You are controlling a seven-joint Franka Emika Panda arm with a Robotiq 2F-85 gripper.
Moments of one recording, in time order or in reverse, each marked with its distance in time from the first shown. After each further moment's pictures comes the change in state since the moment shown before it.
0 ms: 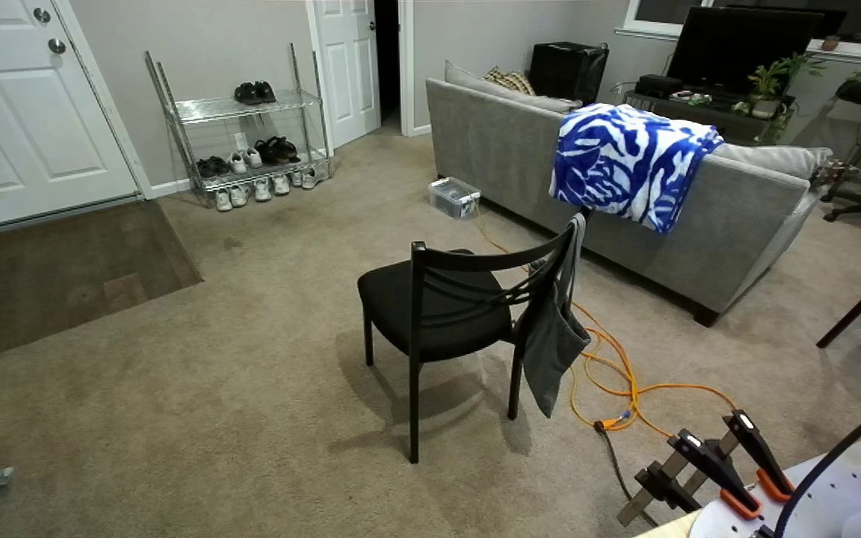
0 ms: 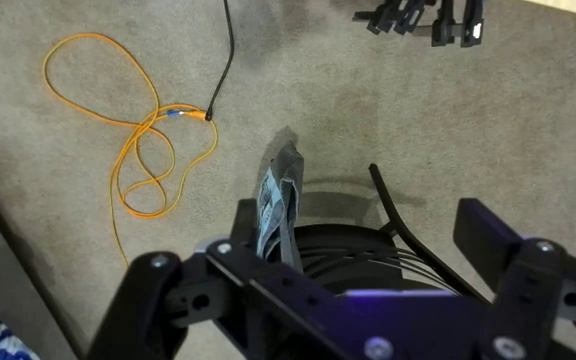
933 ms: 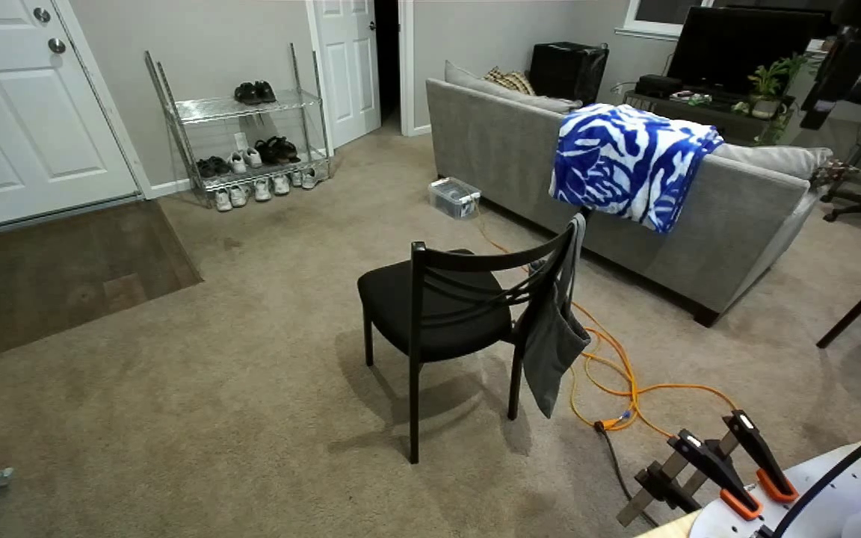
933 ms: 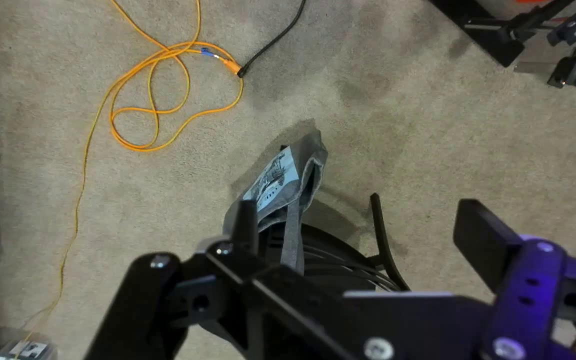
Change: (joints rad) arm 0.074 0.438 -0.094 0.146 -0.021 0.309 -0.453
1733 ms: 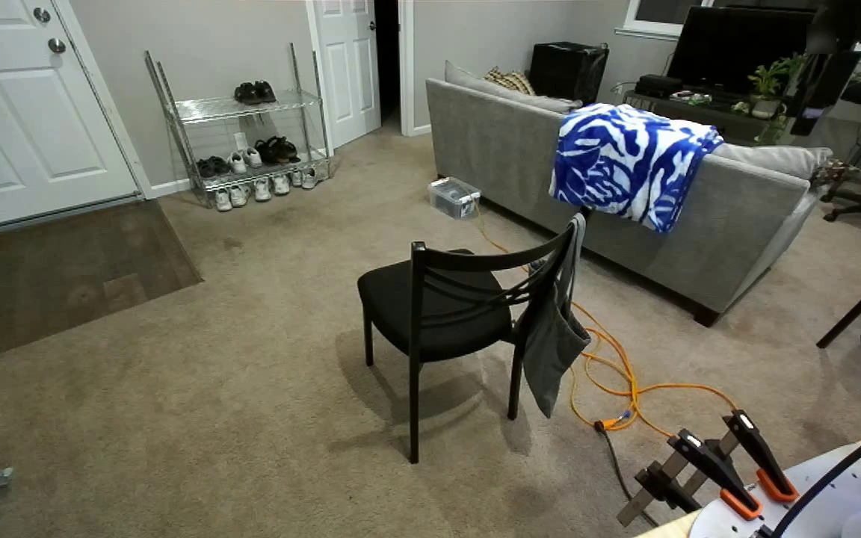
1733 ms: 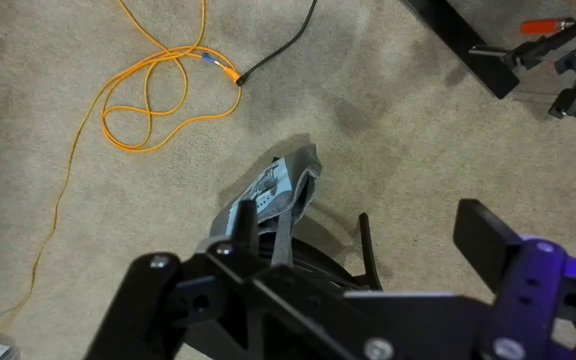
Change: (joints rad) arm -0.018 0.068 0.031 0.034 0.000 0.000 -0.073
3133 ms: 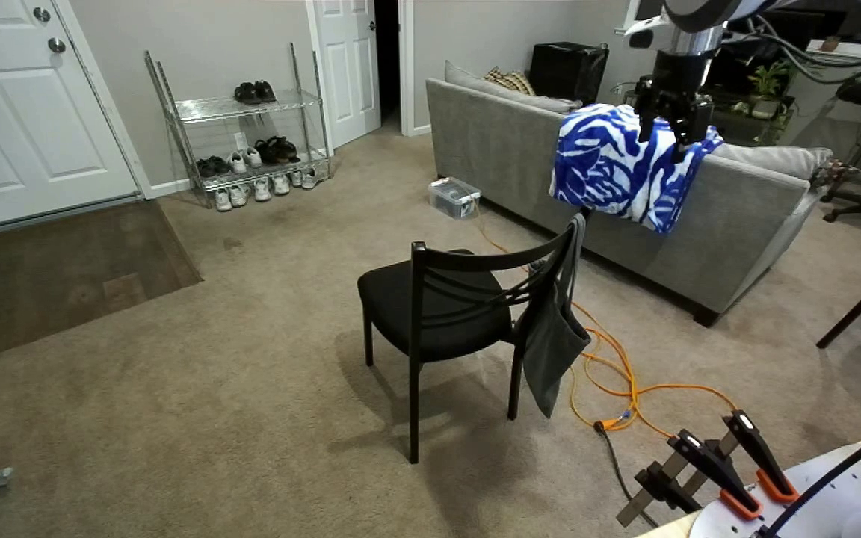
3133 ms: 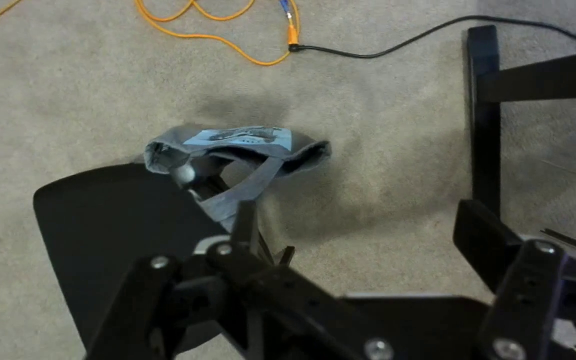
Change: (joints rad) arm -0.008 0.396 0.250 0.208 -0.056 0.207 -0.469
